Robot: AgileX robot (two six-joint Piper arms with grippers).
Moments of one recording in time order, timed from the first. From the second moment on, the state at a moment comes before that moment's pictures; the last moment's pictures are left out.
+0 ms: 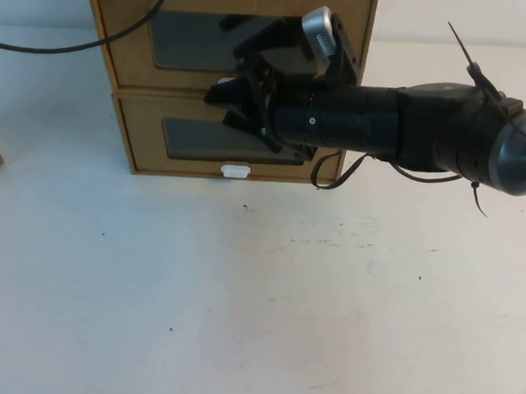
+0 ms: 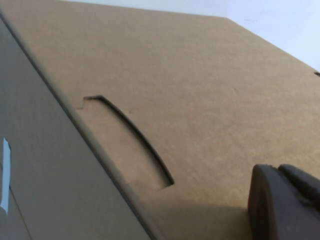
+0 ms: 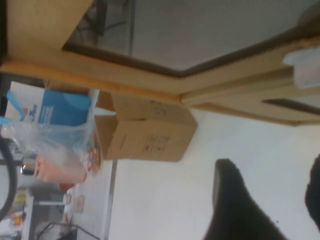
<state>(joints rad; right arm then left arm) 0.54 1.98 -1.50 1.71 0.52 -0.67 -0.02 2.16 -2.21 -1.15 0.79 1.02</state>
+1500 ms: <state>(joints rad) 0.54 2.05 -1.59 1.72 0.37 -0.71 -0.02 2.16 -2.22 -1.16 0.80 1.02</state>
